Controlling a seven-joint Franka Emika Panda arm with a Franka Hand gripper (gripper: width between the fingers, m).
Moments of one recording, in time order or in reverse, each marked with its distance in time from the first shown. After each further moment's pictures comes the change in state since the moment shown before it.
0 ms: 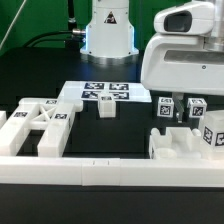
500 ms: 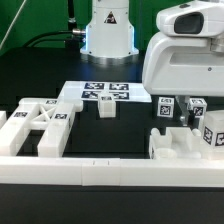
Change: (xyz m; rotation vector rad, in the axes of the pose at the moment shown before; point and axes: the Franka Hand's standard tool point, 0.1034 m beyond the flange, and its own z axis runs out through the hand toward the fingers) arm -0.001 -0.001 0.002 -0.005 0.001 -0.132
